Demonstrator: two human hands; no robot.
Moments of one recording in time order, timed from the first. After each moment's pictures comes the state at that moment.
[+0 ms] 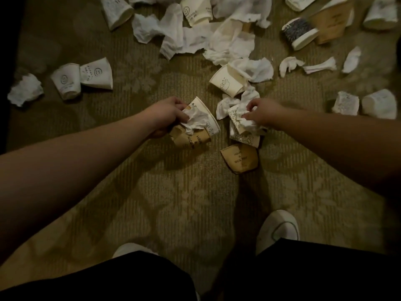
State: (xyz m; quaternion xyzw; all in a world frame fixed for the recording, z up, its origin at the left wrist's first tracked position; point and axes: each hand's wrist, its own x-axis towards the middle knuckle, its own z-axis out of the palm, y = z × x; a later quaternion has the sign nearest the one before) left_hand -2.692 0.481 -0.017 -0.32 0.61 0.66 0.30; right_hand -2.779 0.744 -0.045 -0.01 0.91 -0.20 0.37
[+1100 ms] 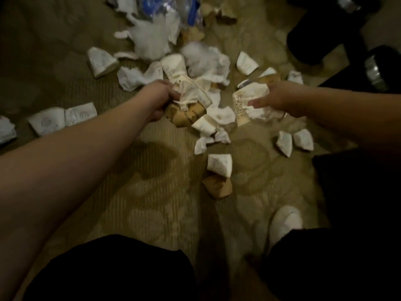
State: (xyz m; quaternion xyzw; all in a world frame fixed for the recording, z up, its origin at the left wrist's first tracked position) left_hand -2.786 0.452 0.095 -0.27 0.59 0.74 0.19; right_hand -2.828 0.719 0.182 0.11 0.93 -0.18 0.30
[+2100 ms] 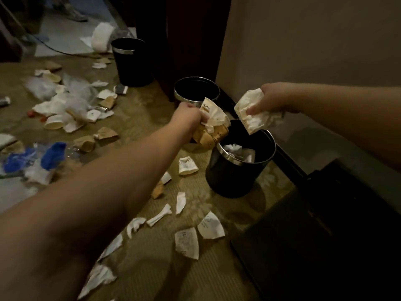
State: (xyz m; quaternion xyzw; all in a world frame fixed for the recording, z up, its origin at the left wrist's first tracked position) left_hand -3.046 0.963 0.268 -0.07 0.72 0.68 0.14; right_hand -3.014 1.170 0.360 0.16 0.97 -0.16 0.13
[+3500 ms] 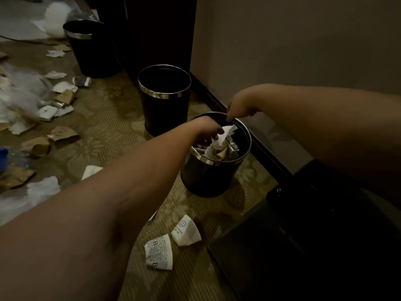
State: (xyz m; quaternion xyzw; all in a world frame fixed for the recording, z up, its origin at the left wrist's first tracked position) left_hand -3.081 1.100 0.207 0.12 0.82 0.45 0.34; right_hand -3.064 1.217 0.300 0.11 0.95 0.03 0.28
